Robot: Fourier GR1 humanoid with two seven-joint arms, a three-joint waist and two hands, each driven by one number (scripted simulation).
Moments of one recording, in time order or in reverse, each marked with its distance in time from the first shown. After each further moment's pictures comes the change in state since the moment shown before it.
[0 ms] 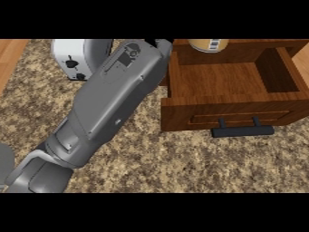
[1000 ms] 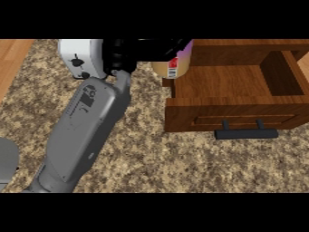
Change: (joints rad) left arm 0.402 0.000 0.104 -0.482 -0.271 -0.104 0.161; right arm 0.048 0.003 -0.003 0.004 -0.010 0.004 -0.030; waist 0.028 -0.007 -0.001
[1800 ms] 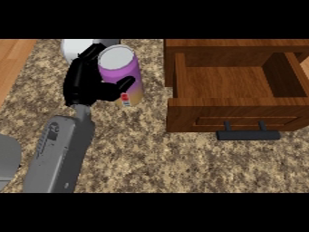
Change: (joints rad) left arm 0.367 0.007 0.155 -0.157 -0.023 -0.299 -0.103; right arm 0.007 0.004 -0.026 -0.015 -0.009 0.012 0.003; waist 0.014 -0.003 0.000
